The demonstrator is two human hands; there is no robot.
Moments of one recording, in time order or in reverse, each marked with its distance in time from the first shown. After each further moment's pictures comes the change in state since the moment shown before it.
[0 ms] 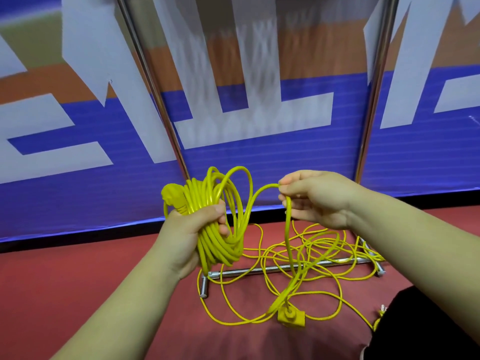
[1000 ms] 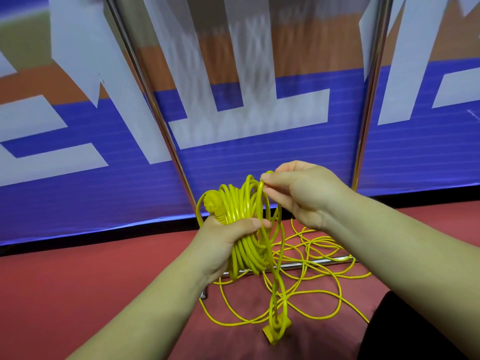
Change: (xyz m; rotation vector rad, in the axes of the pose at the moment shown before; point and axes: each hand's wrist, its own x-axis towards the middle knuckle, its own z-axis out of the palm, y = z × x) left_hand 0.009 -0.032 0.037 0.165 -0.064 -0.099; right_hand -0.006 -0.004 0.029 0.364 0.108 -0.184
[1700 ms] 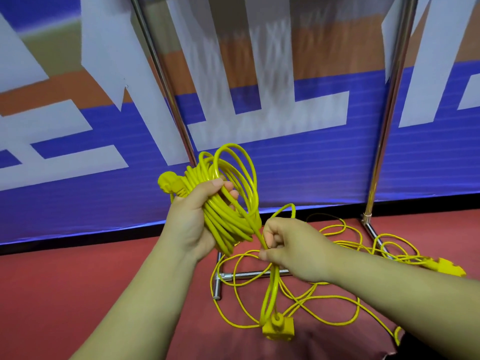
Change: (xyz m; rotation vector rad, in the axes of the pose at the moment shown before) left_hand -0.003 0.055 -0.039 -0.333 0.155 0.185; right_hand -0.001 0.086 -0.014 -1.087 -0.411 -0.315
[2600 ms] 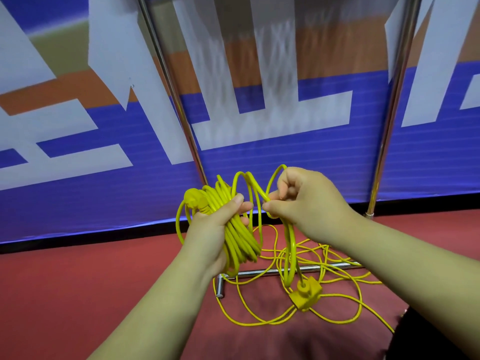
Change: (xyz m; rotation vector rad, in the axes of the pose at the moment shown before) left_hand -0.013 -0.030 -0.011 0.169 0.122 -0.095; right_hand 0.009 -0.044 -0.038 0.073 0.351 -0.126
